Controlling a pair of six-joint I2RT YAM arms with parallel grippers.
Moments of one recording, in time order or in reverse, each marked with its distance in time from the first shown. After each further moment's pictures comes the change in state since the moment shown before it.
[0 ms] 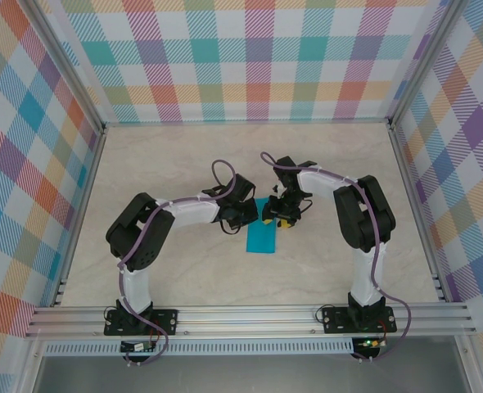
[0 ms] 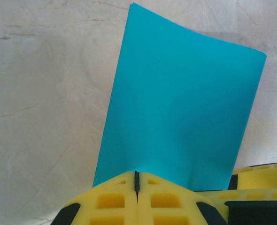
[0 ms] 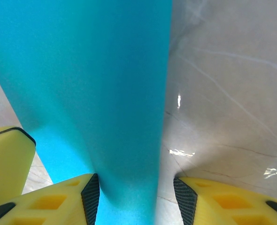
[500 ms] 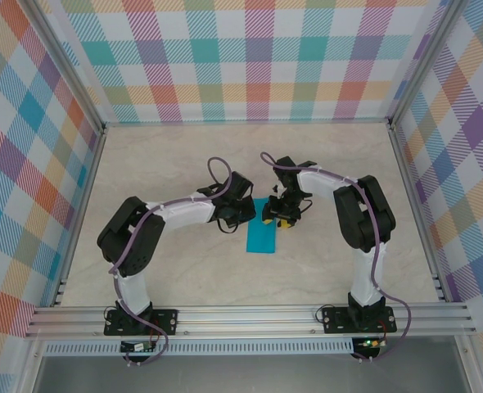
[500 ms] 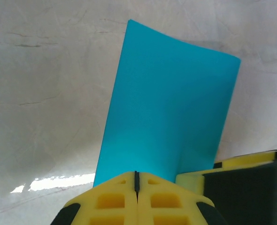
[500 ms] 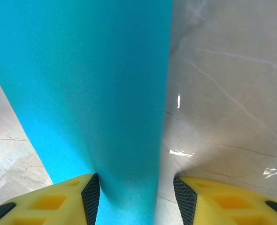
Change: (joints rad) left arm 0.000 -0.065 -0.006 -0.053 -0.029 0.000; right arm 0.000 0.000 0.000 0.000 0.001 0.000
